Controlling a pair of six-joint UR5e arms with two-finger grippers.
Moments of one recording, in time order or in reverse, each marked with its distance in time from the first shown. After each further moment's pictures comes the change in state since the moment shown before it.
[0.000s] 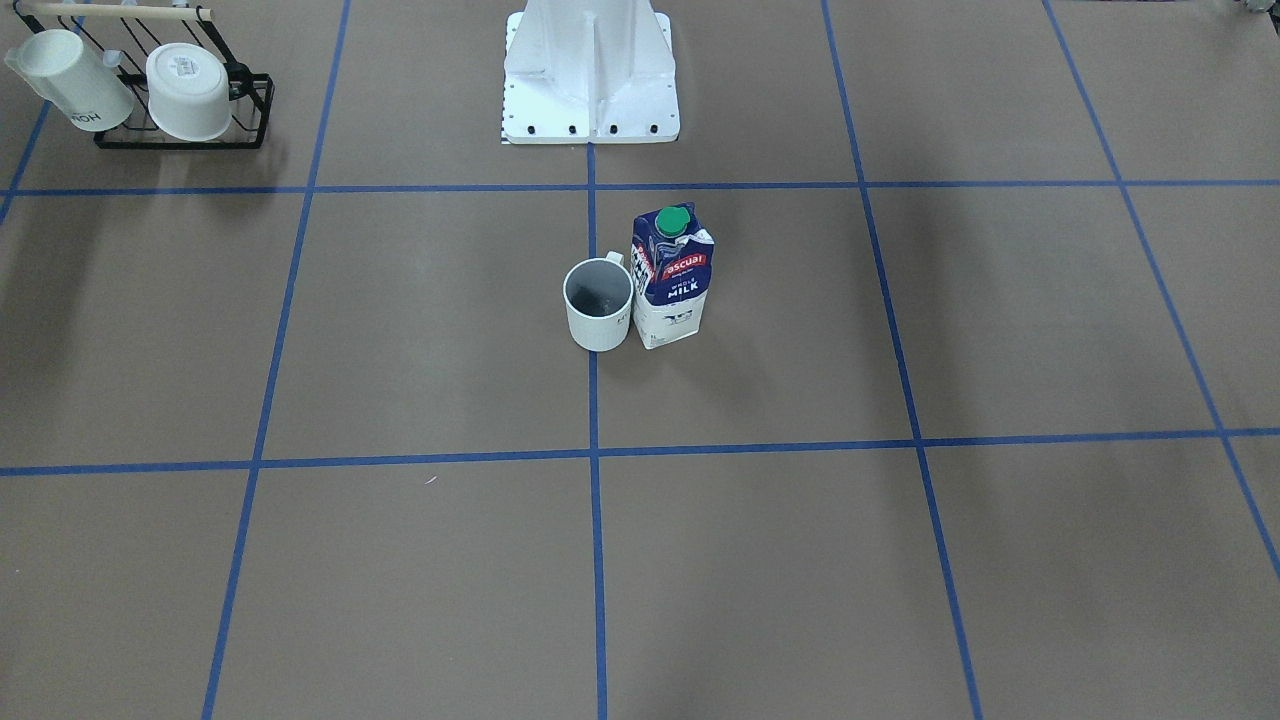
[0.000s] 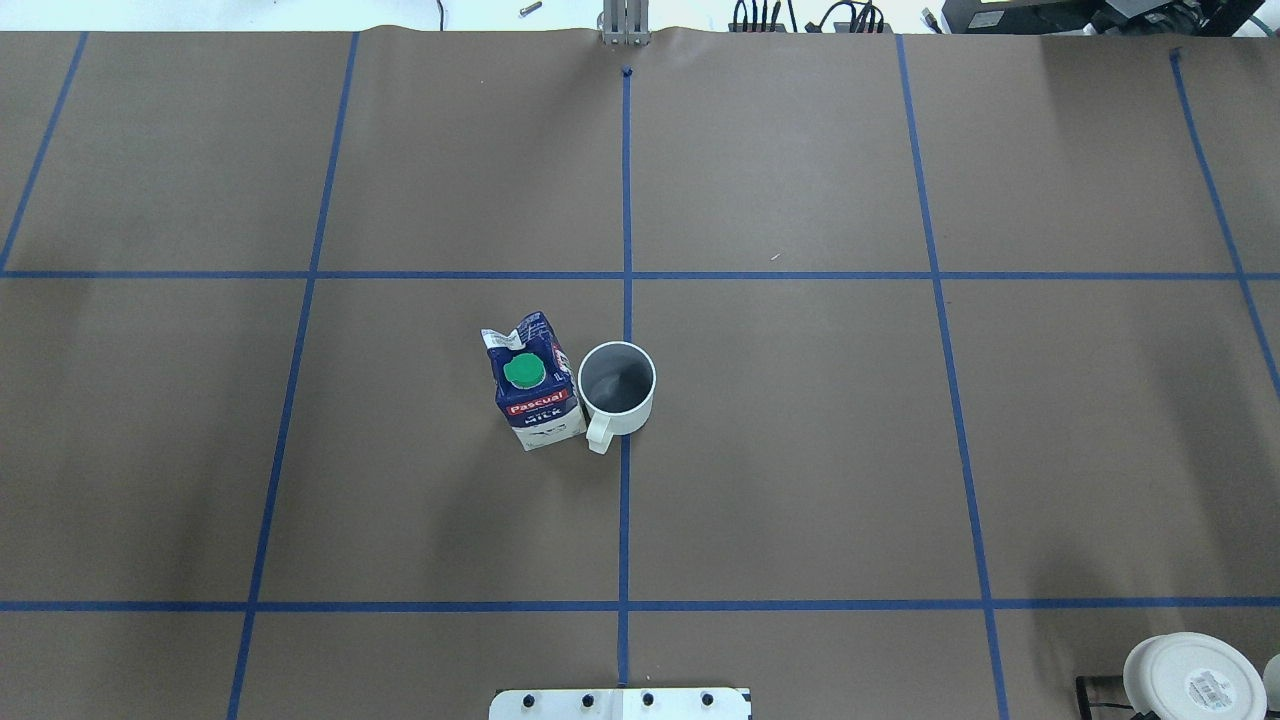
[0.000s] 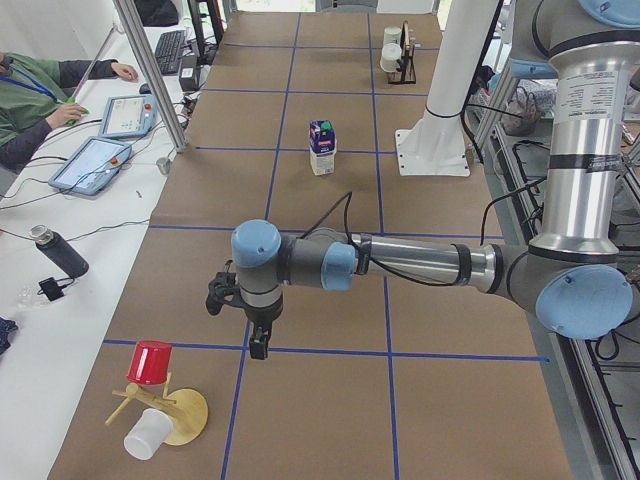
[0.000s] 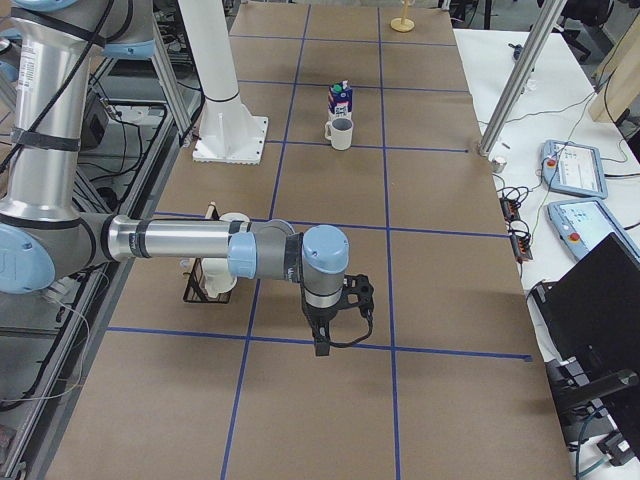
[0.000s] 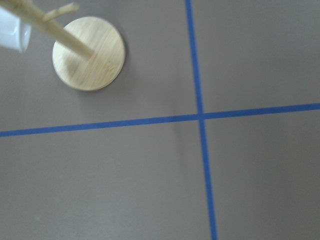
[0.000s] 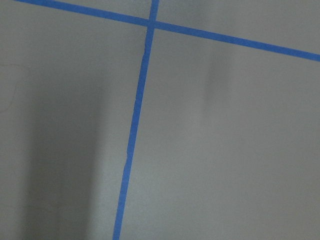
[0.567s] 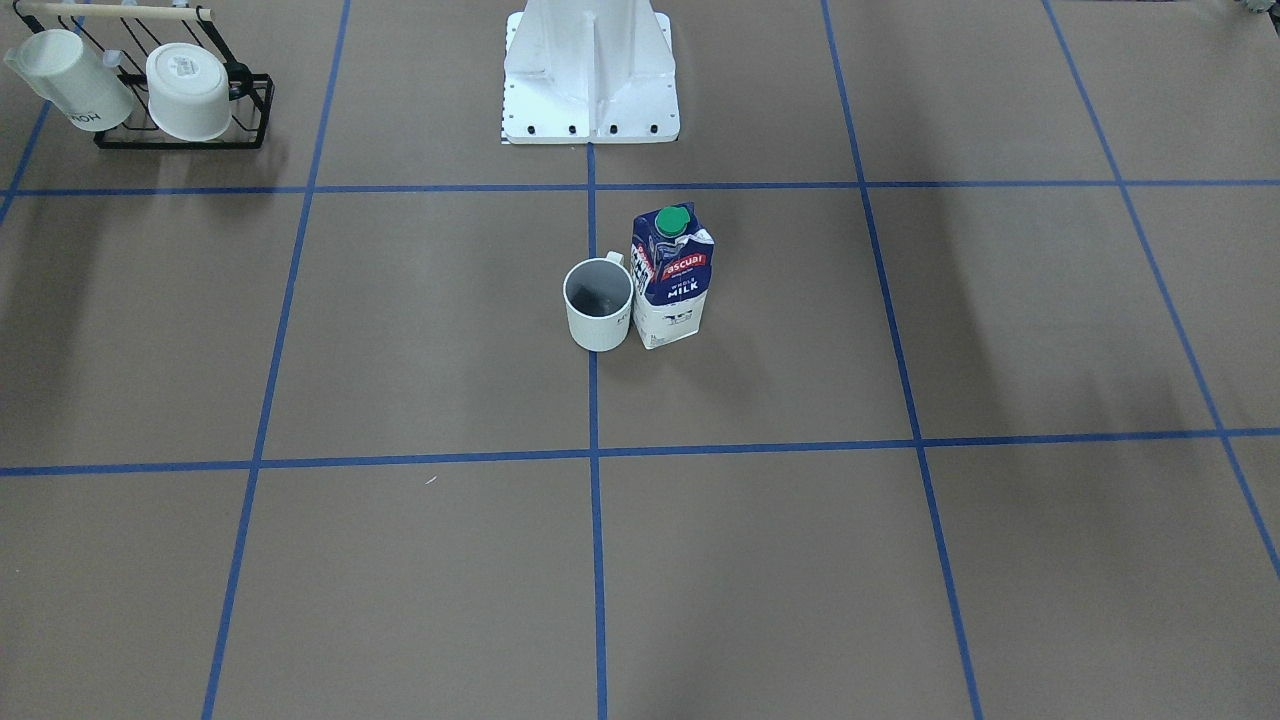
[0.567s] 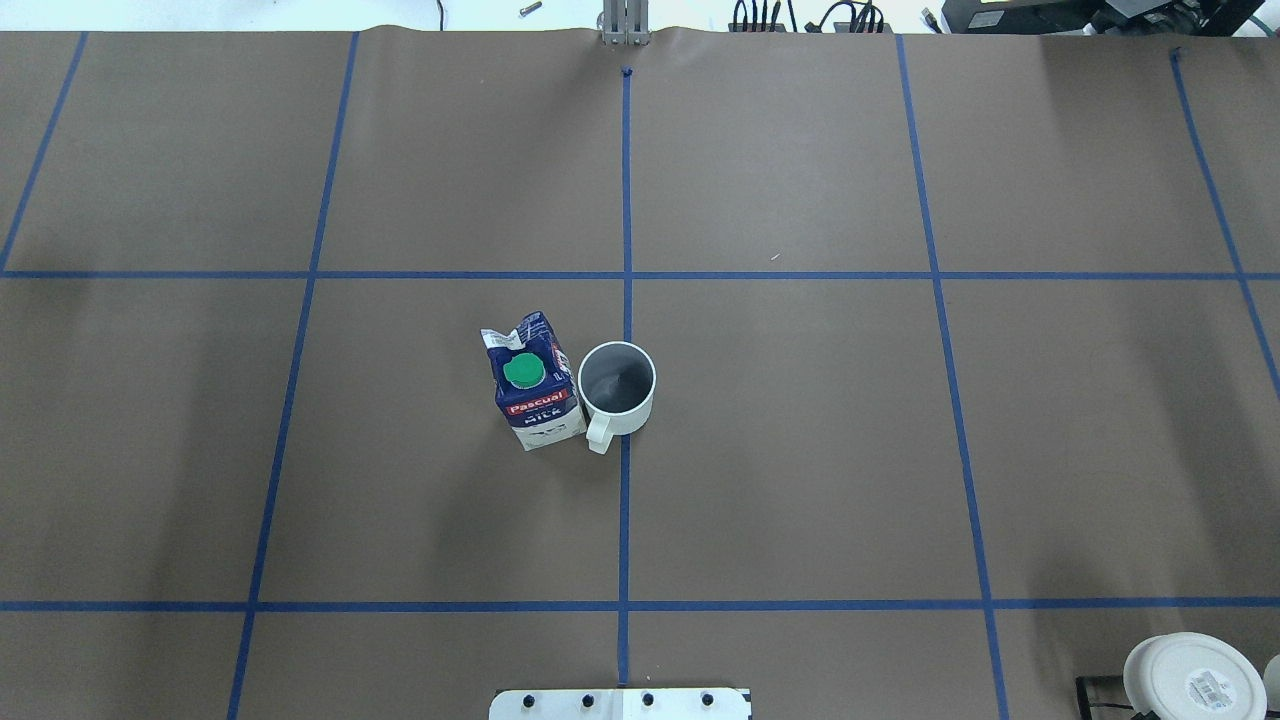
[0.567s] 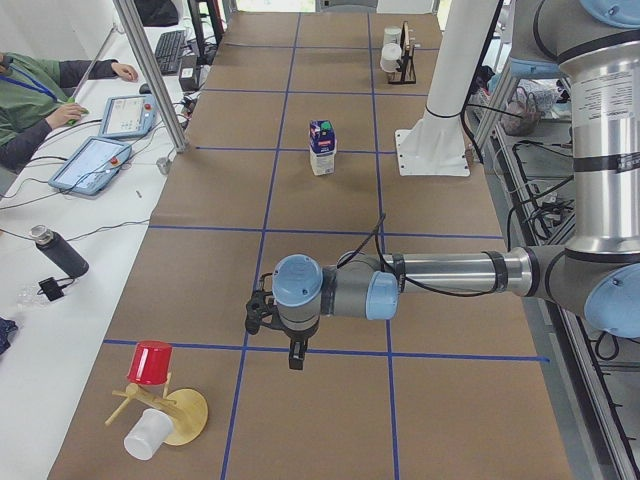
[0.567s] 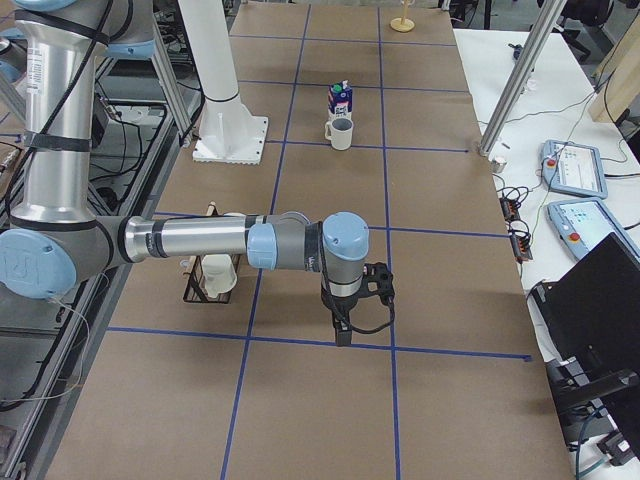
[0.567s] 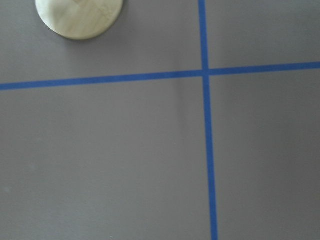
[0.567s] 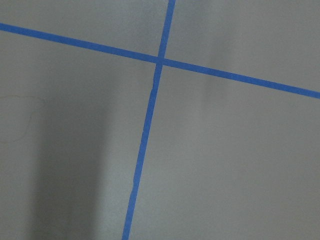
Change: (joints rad) left arm -0.011 0.127 -0.068 -0.042 -0.161 0.012; right arm 0.000 0.070 -0.016 -0.013 0.007 0.001
